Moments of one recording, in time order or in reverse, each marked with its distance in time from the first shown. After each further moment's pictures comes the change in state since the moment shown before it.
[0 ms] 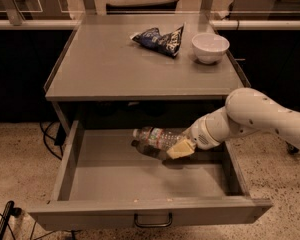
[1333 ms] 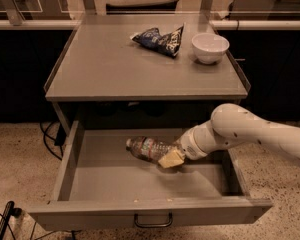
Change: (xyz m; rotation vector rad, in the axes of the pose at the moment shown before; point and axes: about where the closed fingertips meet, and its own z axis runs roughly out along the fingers) arm 0.014 0.009 0.051 -0.015 0.001 0.015
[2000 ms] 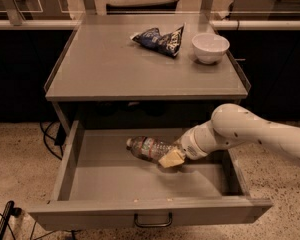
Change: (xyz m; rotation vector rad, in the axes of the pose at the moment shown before) arm 0.000 0.000 0.000 0.000 0.000 0.000
